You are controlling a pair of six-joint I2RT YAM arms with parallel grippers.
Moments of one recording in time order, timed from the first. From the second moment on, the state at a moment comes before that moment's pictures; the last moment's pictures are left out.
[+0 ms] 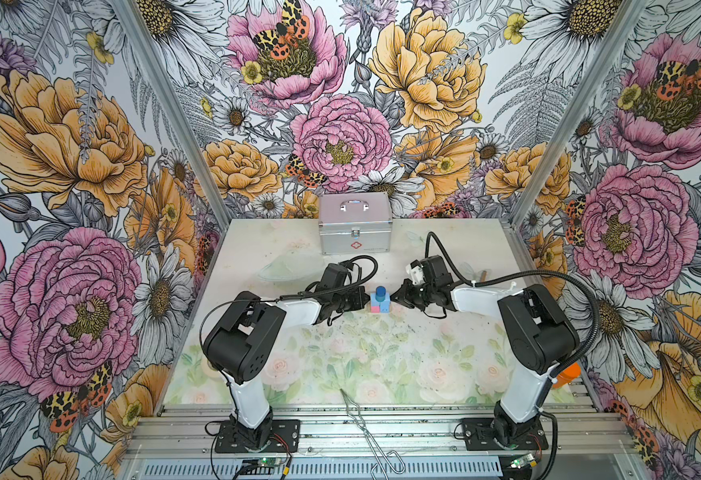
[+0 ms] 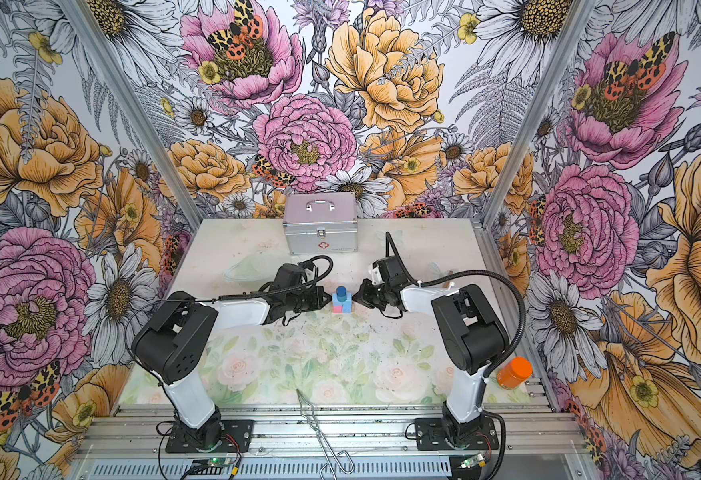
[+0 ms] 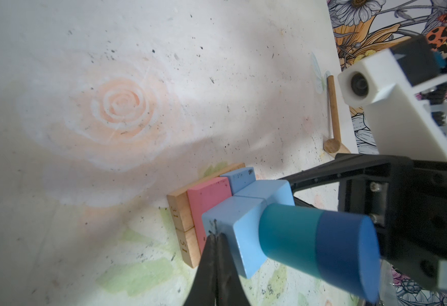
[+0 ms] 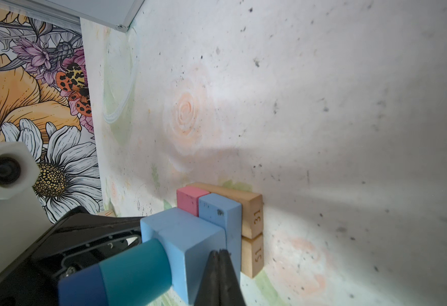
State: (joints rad) left arm -0.53 1.79 0.90 0.17 0.36 -0.61; right arm 0.39 1.83 0.99 -0.04 -0.56 0.76
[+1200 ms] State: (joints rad) left arm -0.53 1.80 0.92 0.16 0.36 -0.61; right arm 0.41 1.82 0.97 -0.04 -0.55 0.77
